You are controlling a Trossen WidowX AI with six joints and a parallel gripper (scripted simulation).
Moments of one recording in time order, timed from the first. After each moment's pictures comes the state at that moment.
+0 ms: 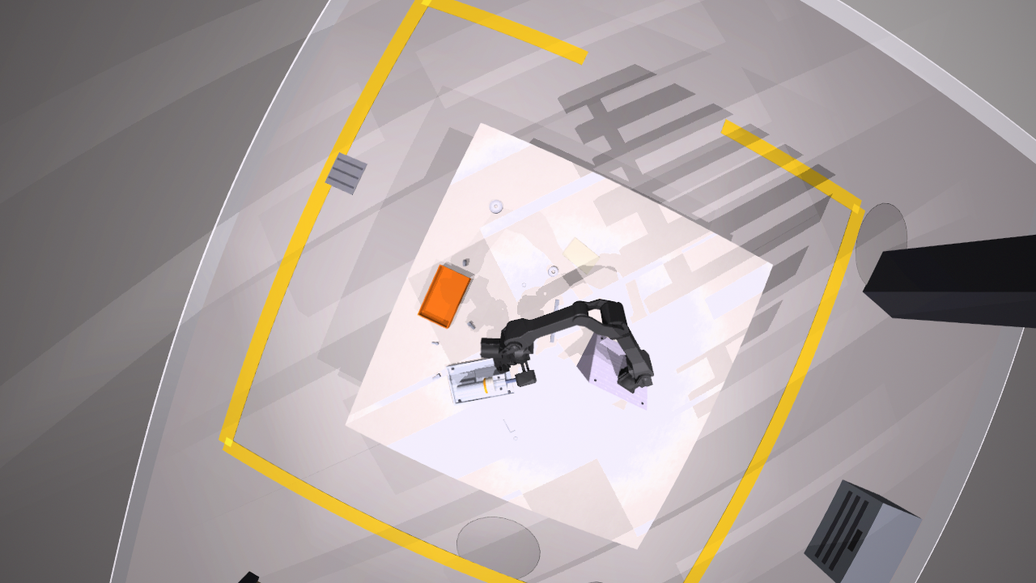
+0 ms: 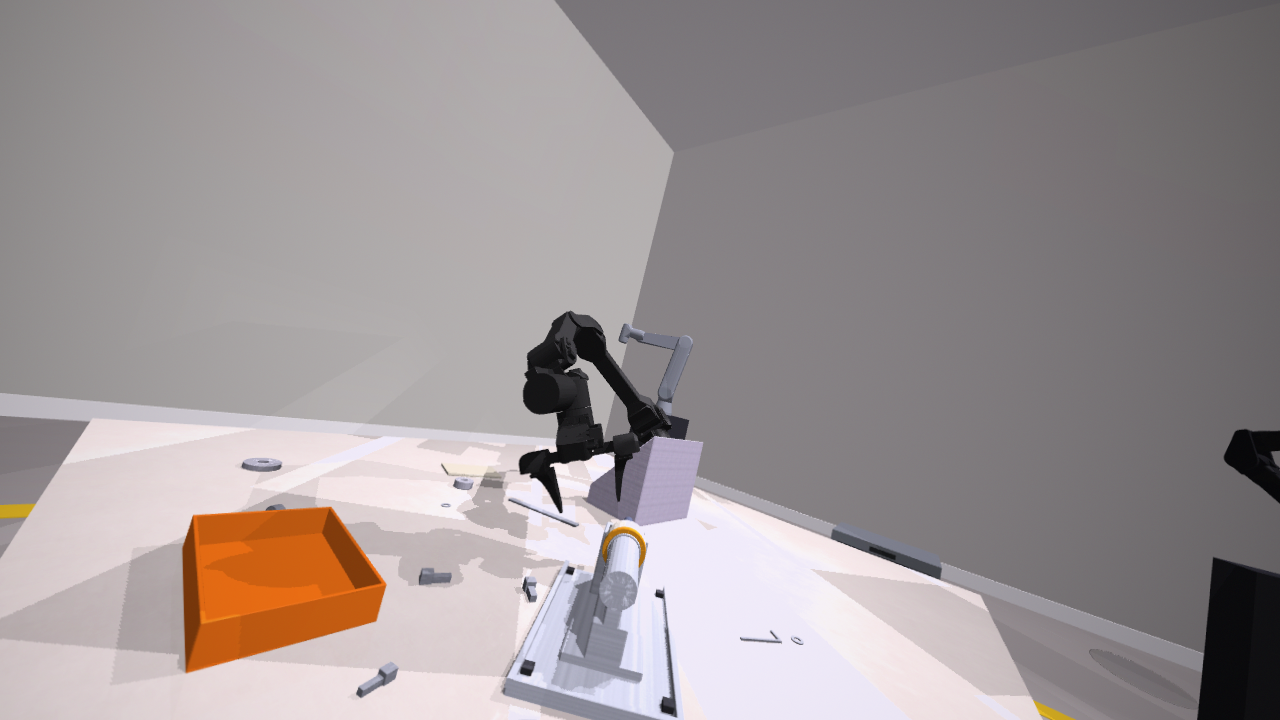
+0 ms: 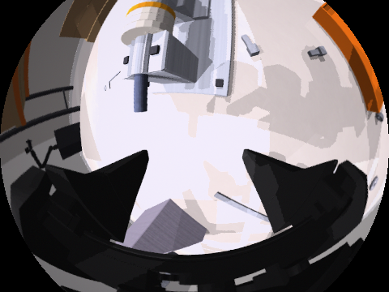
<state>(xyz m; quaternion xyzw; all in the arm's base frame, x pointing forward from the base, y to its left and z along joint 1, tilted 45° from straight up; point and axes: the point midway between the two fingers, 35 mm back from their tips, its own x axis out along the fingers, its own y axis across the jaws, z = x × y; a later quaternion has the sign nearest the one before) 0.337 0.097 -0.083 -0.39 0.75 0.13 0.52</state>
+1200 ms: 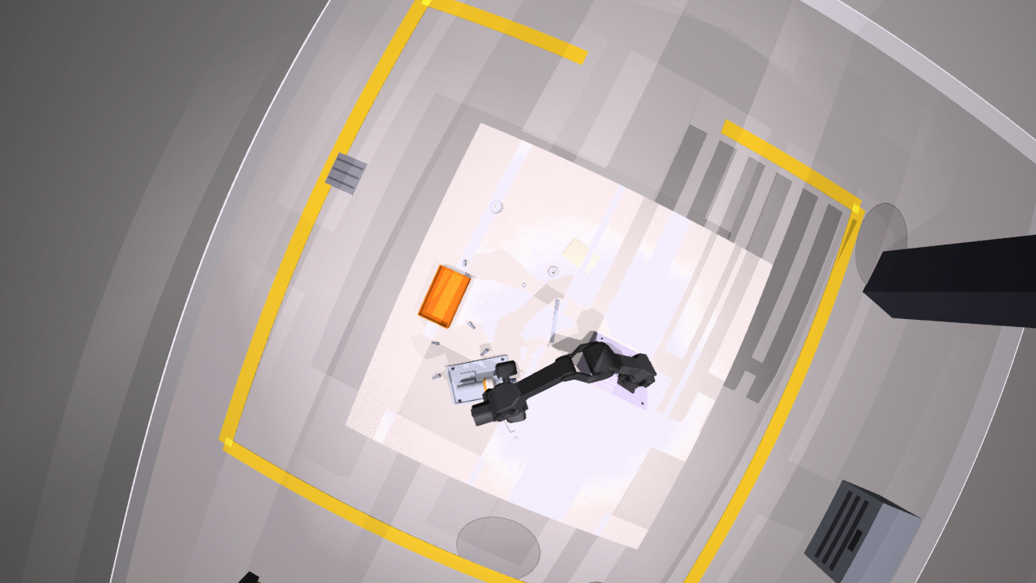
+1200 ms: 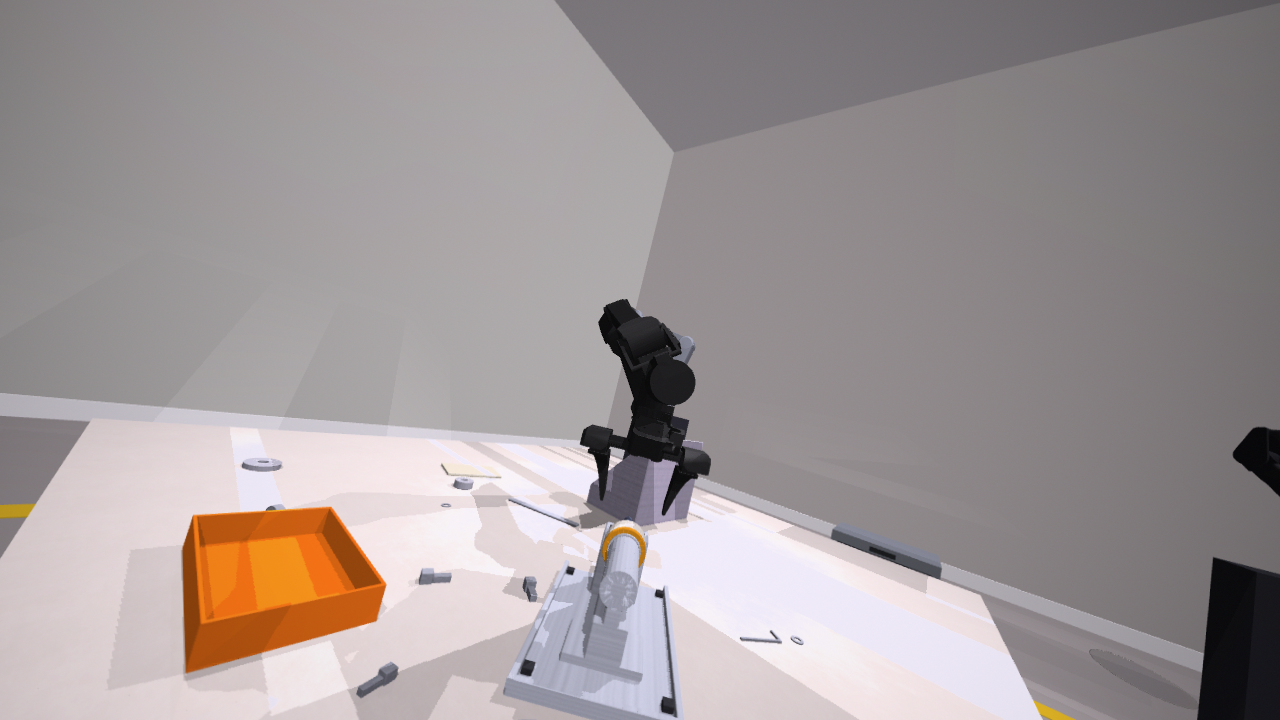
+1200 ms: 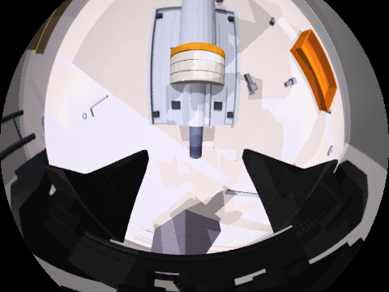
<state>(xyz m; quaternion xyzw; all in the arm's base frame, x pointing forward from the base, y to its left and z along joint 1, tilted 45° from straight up) 0.314 0.185 -0.123 -0.52 0.66 0.00 0.54</state>
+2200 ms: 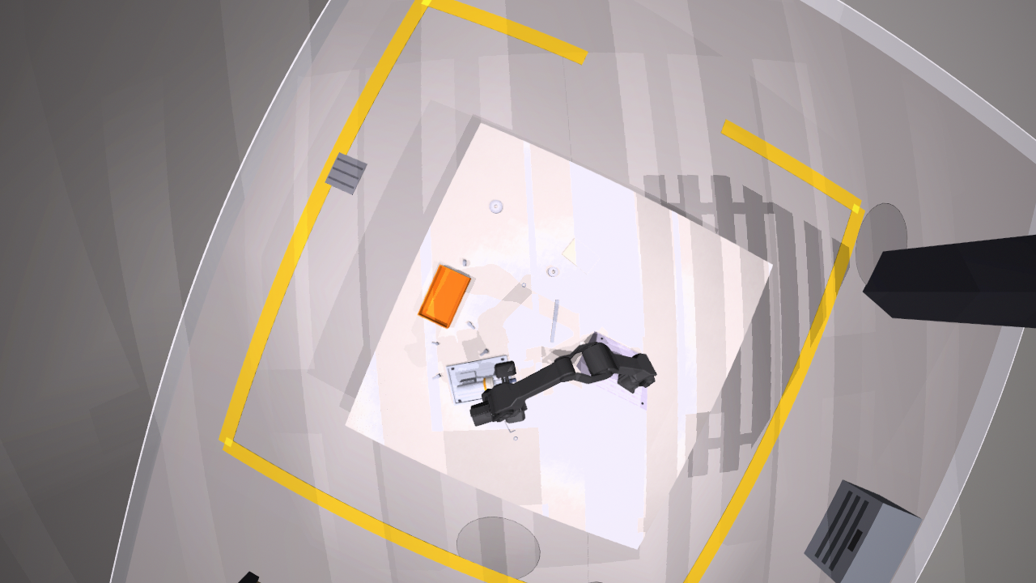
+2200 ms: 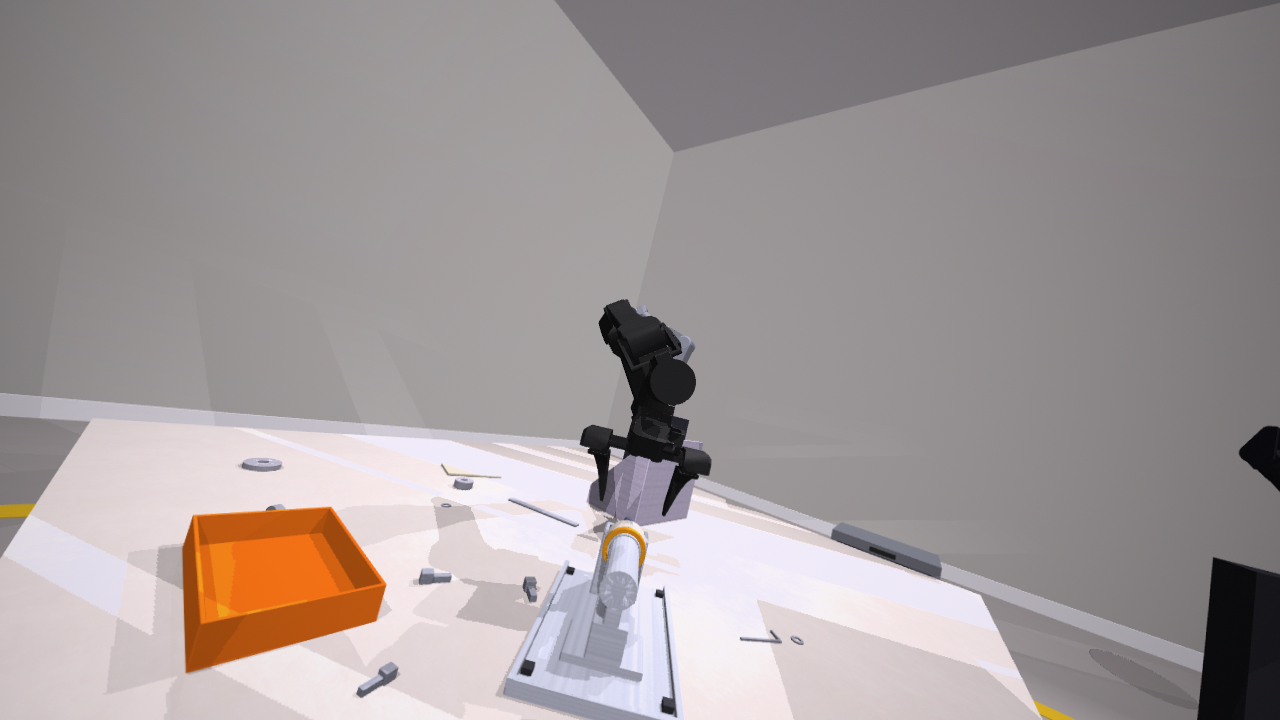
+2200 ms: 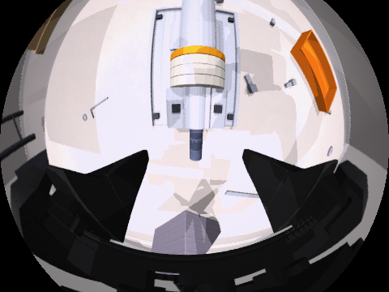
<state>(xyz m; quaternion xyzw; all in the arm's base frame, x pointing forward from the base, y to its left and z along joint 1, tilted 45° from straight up) 0.316 0.186 -0.124 -0.52 0.66 0.00 0.54</state>
